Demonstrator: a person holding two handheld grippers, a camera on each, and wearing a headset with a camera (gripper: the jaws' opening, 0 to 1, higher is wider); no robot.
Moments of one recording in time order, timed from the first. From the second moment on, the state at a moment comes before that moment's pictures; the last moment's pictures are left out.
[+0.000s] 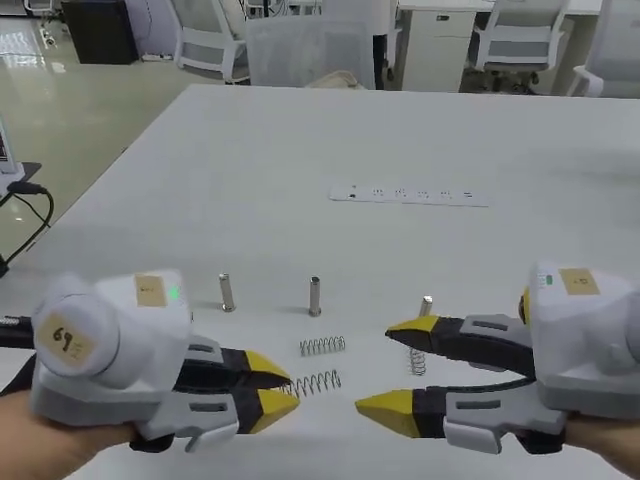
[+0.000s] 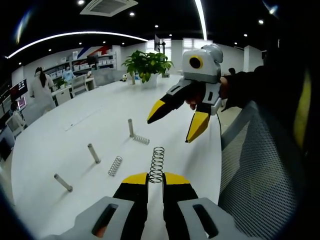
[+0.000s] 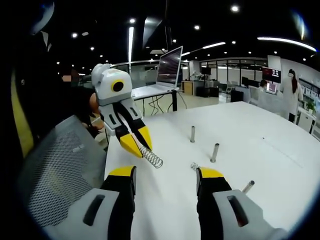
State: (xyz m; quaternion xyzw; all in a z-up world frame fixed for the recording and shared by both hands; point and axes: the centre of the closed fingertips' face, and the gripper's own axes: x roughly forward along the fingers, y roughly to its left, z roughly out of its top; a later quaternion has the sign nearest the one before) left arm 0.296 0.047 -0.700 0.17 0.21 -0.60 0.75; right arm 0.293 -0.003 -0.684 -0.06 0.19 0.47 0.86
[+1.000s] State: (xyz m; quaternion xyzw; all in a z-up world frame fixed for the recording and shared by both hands) left arm 0.270 0.032 -0.683 0.18 0.17 -0.65 0.72; right arm 0.268 0.021 -0.683 -0.04 0.19 0.54 0.82
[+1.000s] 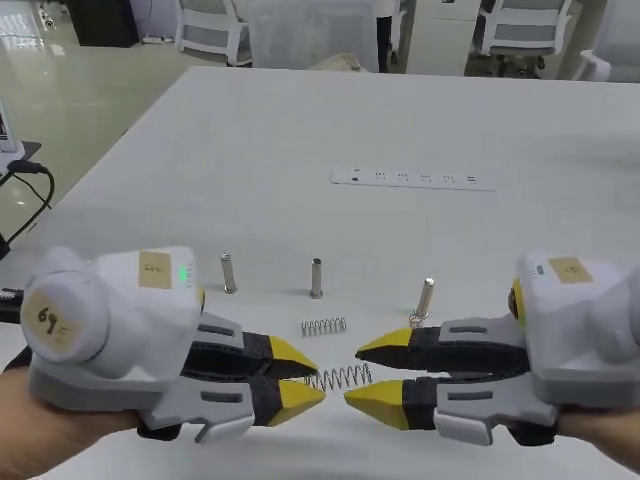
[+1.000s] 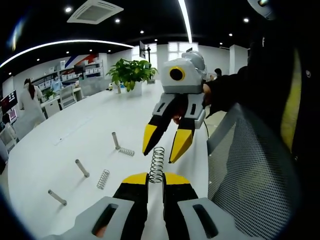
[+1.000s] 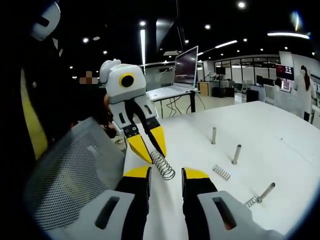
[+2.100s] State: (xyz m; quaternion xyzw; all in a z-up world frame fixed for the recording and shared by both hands) left arm 0.256 0.030 -0.678 0.19 0.16 -0.68 0.69; right arm 0.247 0.031 -0.678 -0.05 0.21 0.58 0.79
